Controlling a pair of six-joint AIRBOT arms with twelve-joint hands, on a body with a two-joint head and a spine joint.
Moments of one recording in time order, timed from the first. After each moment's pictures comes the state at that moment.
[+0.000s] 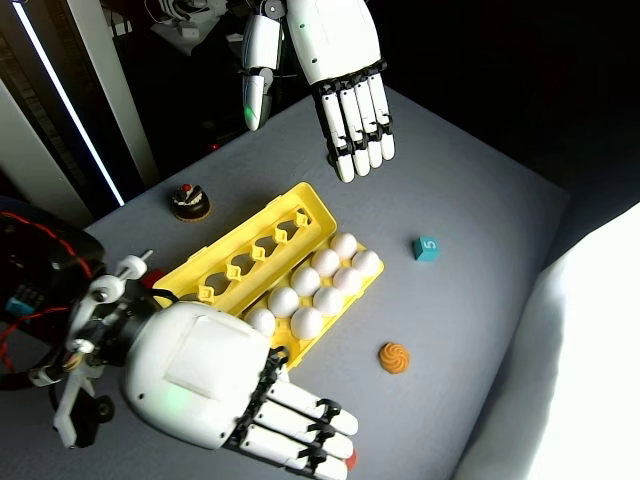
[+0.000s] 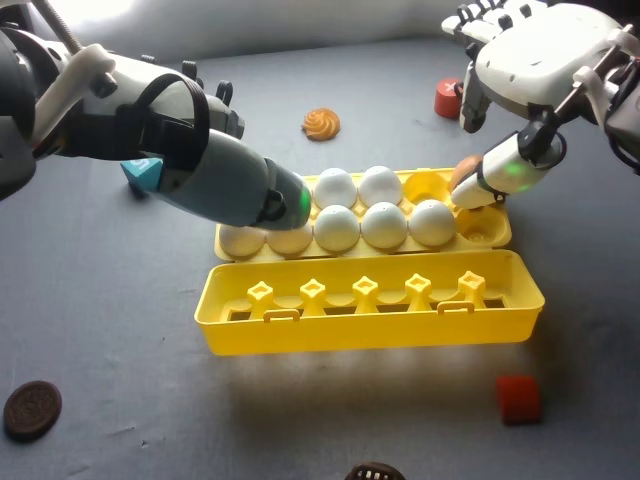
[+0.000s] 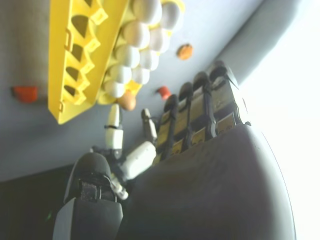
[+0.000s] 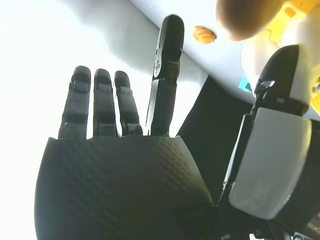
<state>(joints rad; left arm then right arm) -0.09 -0.85 0.58 0.70 1.07 0.05 -0.39 -1.22 1.21 0.97 0.57 -2.08</state>
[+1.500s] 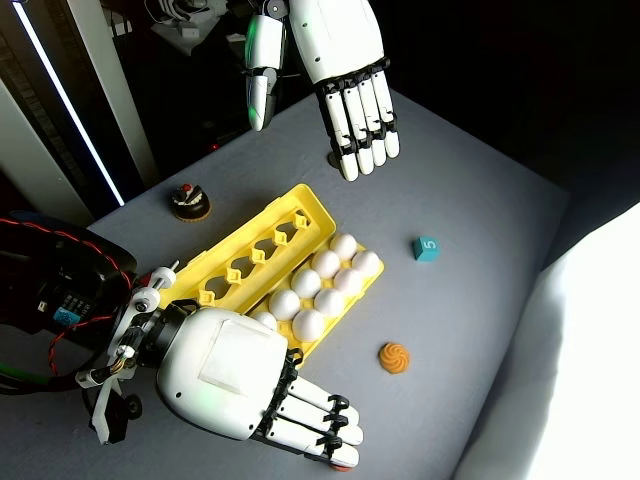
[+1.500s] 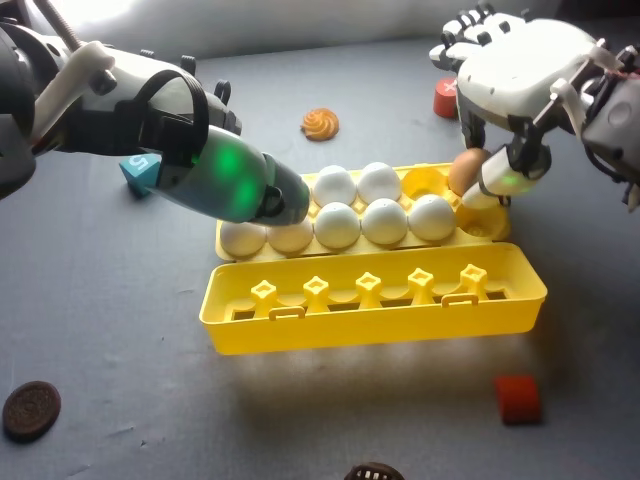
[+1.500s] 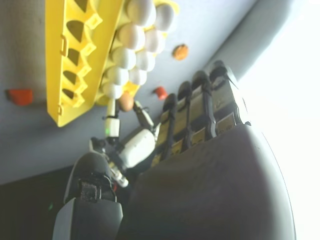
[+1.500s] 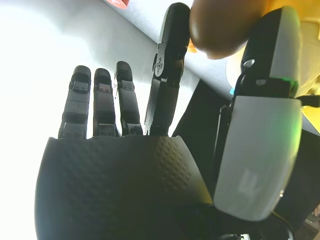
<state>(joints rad) -0.09 -0.85 0.58 0.72 1.07 0.05 -0.39 -1.28 1.26 0.93 0.55 -2.03</state>
